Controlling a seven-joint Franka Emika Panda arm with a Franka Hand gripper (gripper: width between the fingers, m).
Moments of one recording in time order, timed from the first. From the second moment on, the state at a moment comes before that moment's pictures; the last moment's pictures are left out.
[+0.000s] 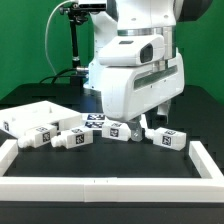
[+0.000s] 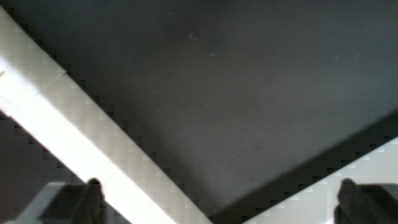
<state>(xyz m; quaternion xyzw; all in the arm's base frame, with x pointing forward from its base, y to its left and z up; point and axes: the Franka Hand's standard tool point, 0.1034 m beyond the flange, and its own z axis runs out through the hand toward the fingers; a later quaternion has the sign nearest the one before) 0.609 0.044 0.085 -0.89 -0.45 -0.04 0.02</state>
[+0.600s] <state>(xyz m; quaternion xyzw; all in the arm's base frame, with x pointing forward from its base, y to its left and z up) 0.609 0.043 0.085 -0.89 -0.45 -0.04 0.02</state>
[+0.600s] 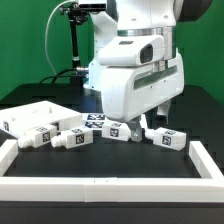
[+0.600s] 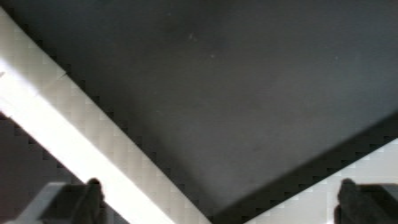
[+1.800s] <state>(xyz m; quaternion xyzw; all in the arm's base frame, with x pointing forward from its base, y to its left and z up) 0.541 -0.048 0.104 -0.92 -0.40 -0.02 0.01</state>
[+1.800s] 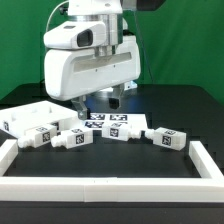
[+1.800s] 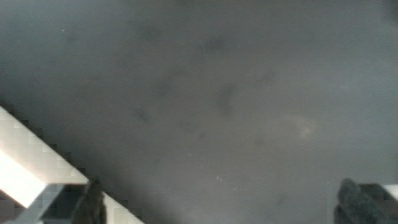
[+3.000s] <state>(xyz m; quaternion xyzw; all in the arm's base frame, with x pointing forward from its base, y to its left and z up) 0.413 -0.100 0.083 -0.94 -0.34 0.02 0.00</state>
